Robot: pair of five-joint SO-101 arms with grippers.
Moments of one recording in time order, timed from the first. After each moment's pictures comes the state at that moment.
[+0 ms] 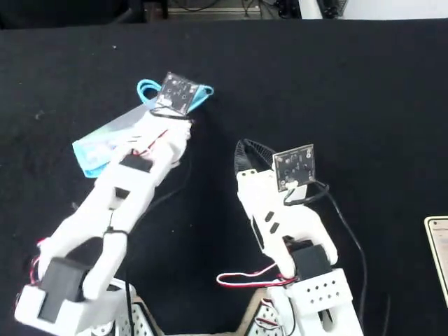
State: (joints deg) left arm 11.3 -11.1 43.2 11.1 -11.2; right arm -15.6 -81.0 82.3 25.1 0.3
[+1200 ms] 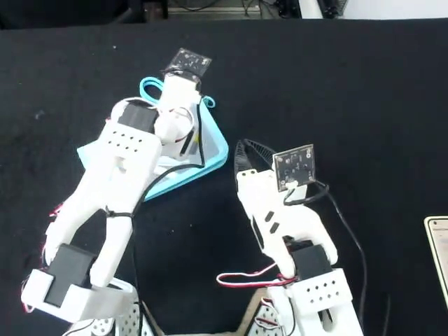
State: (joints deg) left arm 12.8 -7.4 7.8 69.3 -6.5; right arm -15.6 -81.0 82.3 25.1 0.3
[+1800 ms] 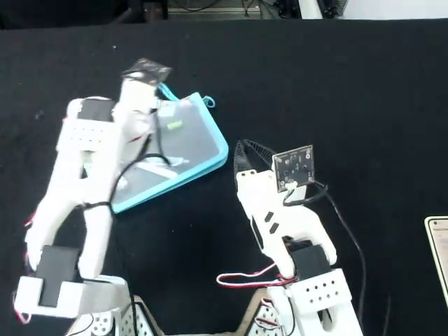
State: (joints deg) left arm -2.8 -9.4 11.4 80.8 -17.5; right arm -15.9 -80.7 83.4 23.9 0.3
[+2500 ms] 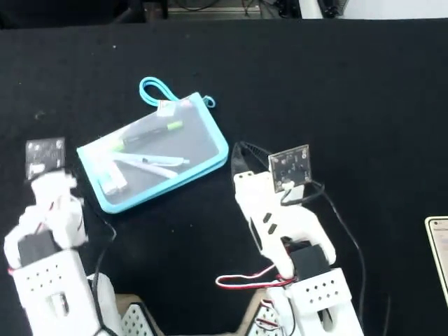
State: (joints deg) left arm -31.0 -73.5 69.8 66.2 -16.5; right arm -16.6 -80.7 83.1 27.2 1.3
